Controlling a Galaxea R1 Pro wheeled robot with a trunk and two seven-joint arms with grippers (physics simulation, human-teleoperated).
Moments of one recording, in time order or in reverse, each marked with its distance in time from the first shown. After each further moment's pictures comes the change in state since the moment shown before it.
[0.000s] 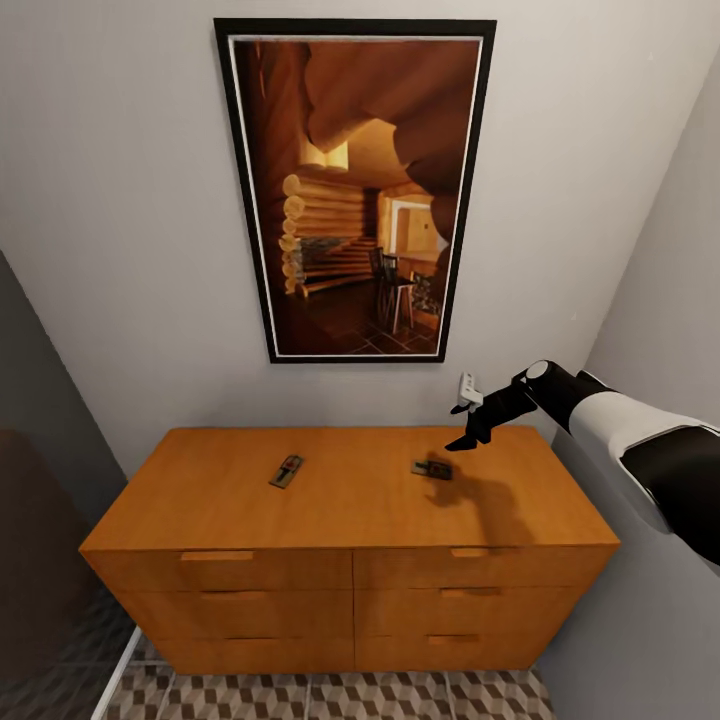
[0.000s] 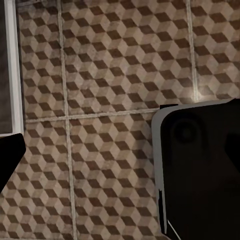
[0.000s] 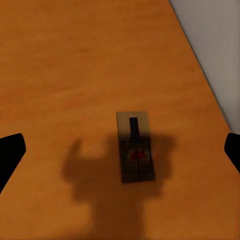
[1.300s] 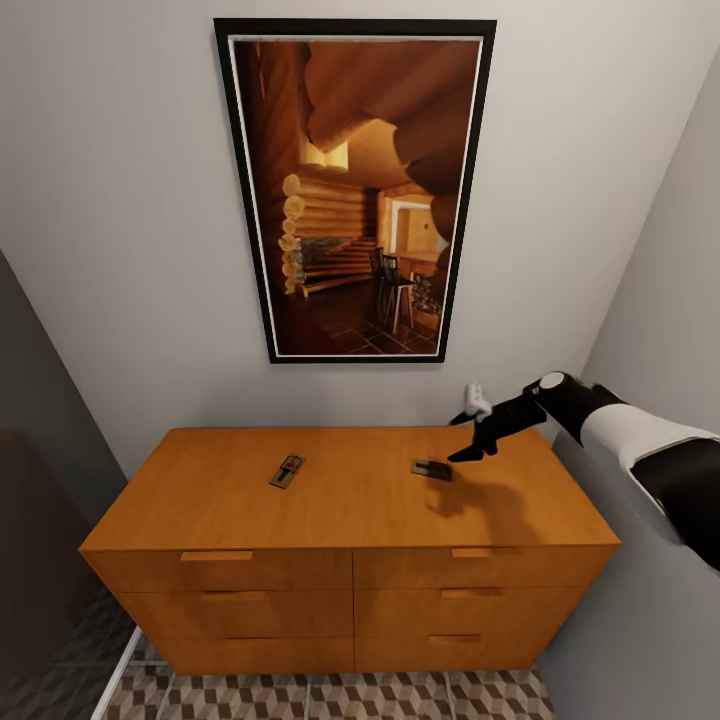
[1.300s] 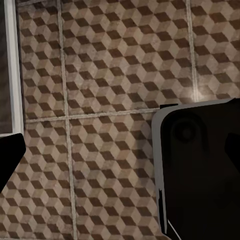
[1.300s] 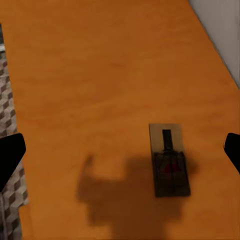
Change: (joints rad) left arm 0.000 0.000 -0.001 0.001 0.000 0.000 0.000; right arm 0.037 -0.039 0.000 0.000 -0.119 -0.064 0.118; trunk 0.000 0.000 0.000
